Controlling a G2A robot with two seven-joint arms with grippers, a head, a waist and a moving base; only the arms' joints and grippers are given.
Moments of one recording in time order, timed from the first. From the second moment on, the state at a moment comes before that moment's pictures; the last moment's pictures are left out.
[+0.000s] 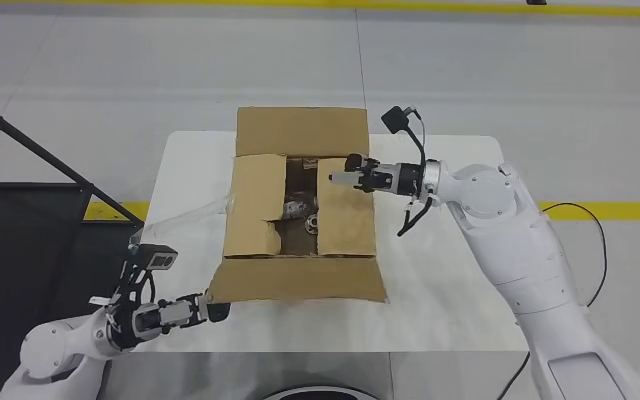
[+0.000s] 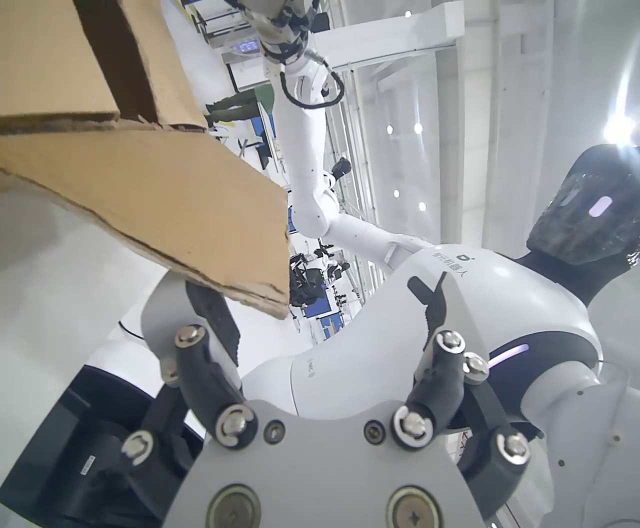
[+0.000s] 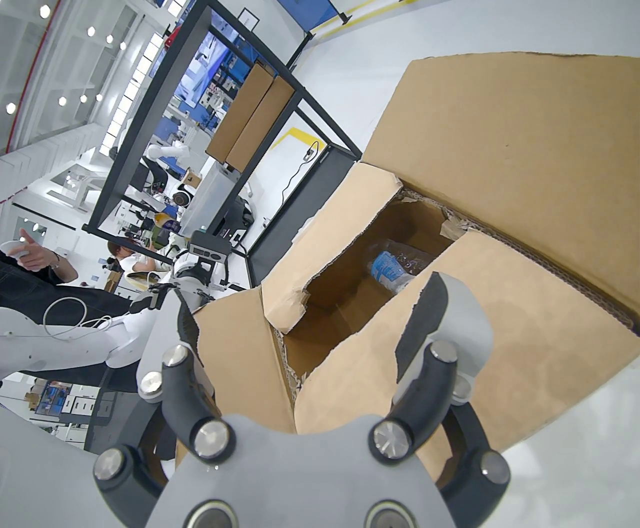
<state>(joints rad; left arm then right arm) 1.74 -1.01 -1.79 -1.85 -0.78 -0.42 -1.34 -0.60 -1.19 1.01 -1.31 0.04 -0.39 0.95</state>
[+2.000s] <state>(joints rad) 1.50 -1.04 -1.59 -1.84 -0.46 -0.22 -0.65 -0.35 -1.33 0.99 -0.69 0.39 -0.62 1.13</state>
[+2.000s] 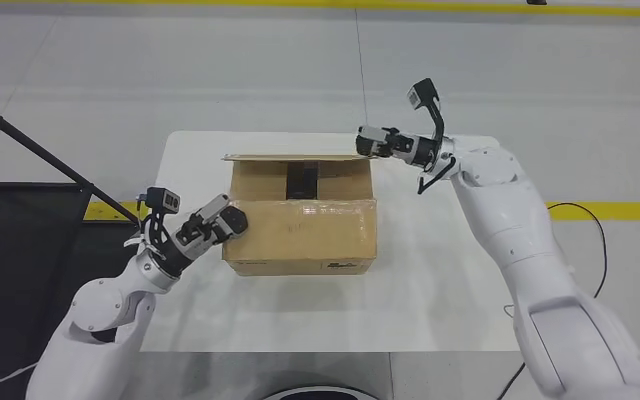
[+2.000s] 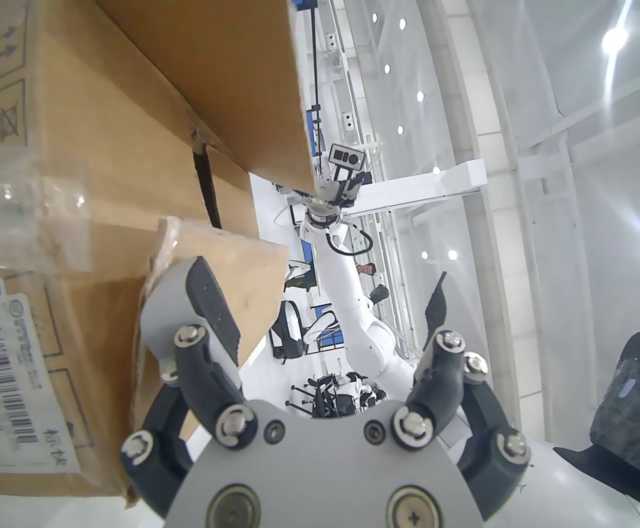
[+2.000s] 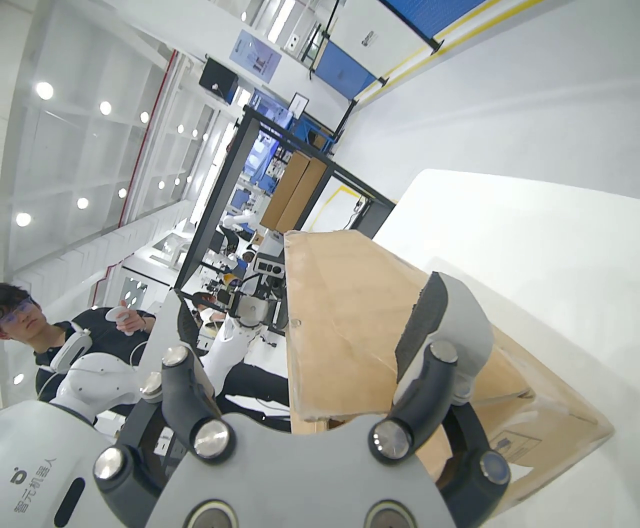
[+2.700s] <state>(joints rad) 1.48 -1.06 -1.51 -1.84 -0.30 -0.23 -0.54 -0.62 -1.25 1.09 -1.14 0.35 -0.33 1.21</state>
